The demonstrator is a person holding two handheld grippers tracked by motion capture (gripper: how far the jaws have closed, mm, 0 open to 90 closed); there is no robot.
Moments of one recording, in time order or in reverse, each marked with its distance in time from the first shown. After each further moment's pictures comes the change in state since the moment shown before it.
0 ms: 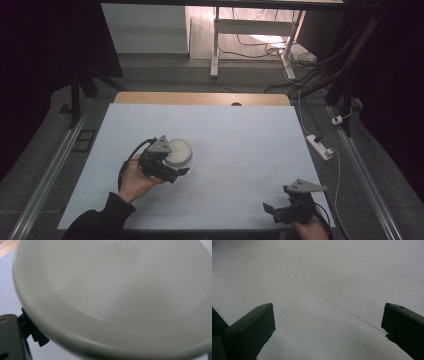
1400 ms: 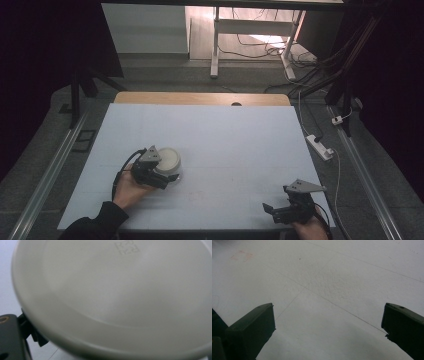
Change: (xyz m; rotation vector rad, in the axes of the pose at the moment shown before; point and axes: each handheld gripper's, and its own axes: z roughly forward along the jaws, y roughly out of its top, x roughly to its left) left arm 0.016 -0.061 0.013 0.022 0.057 -0.079; right arm 0.001 0.000 0.000 0.005 -0.009 -0.009
